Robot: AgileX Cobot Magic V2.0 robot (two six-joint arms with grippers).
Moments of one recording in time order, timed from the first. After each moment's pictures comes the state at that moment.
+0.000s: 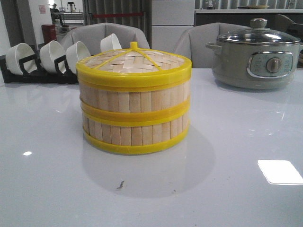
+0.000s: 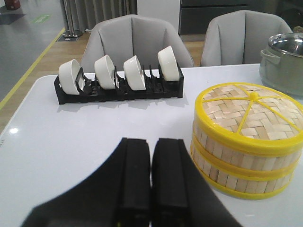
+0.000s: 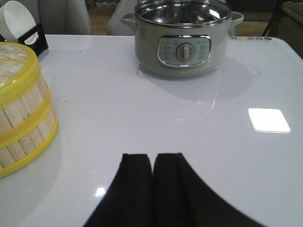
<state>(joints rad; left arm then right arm) -0.16 0.34 -0.69 -0.07 0.64 0.04 0.01 0.39 -0.28 0.01 0.20 0.06</state>
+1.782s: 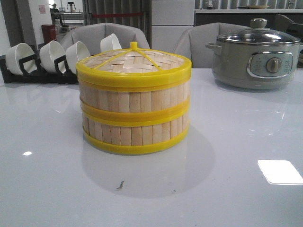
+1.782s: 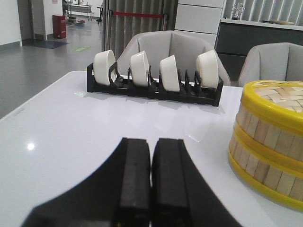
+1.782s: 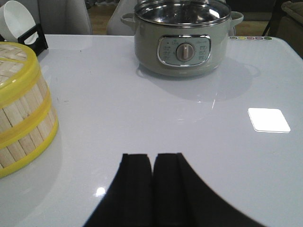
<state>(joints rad) -0.03 0.00 0.01 -0.17 0.10 0.04 0.01 0.39 -0.28 0.01 0.20 0.06</state>
